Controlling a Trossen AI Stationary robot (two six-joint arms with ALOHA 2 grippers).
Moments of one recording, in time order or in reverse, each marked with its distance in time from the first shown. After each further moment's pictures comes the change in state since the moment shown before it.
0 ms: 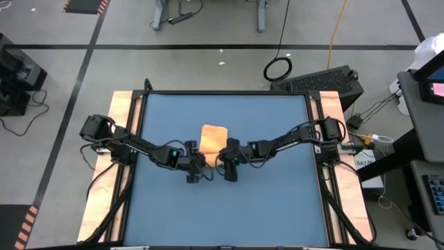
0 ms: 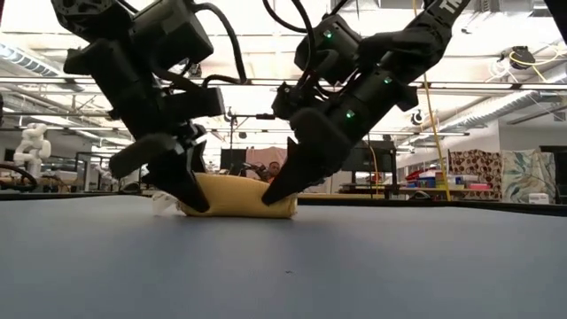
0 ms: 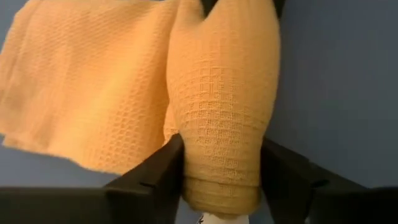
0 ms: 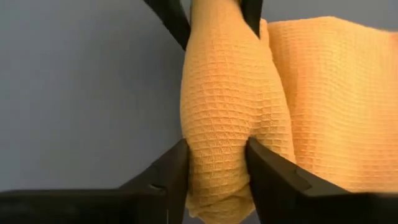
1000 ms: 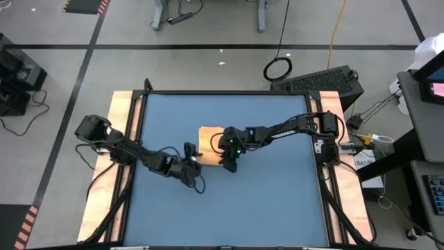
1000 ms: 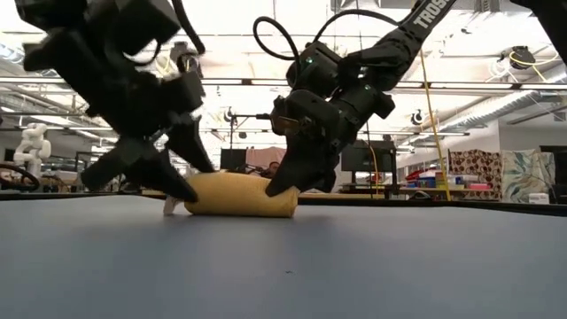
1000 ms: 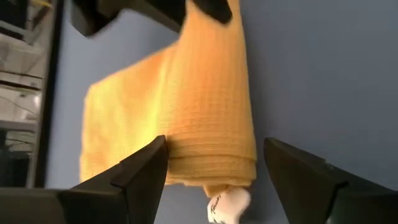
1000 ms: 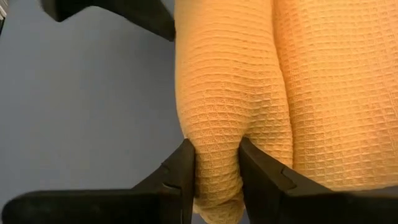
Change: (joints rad) left arm -0.134 -0.064 -0.063 0.114 -0.250 0.295; right arm -0.166 0.007 0.071 -0.137 -0.379 0.166
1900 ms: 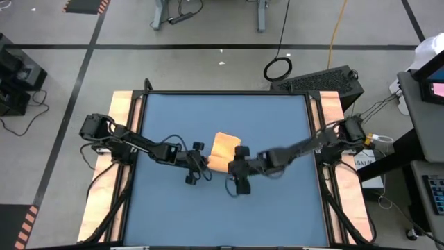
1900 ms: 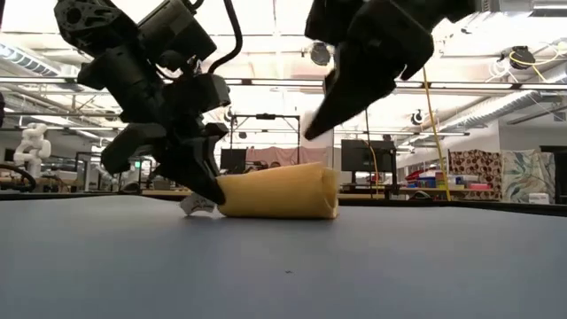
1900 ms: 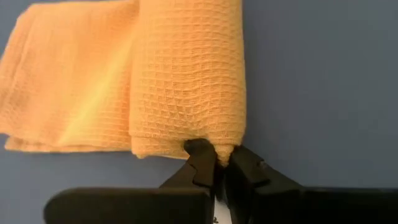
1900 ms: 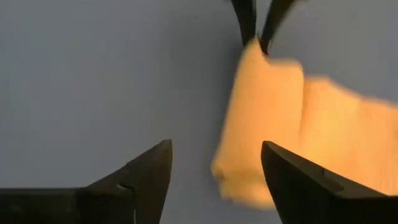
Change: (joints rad) left arm 0.179 0.039 0.006 0.137 0.471 0.007; right arm 0.316 -0.265 0.016 -0.273 0.455 -0.124
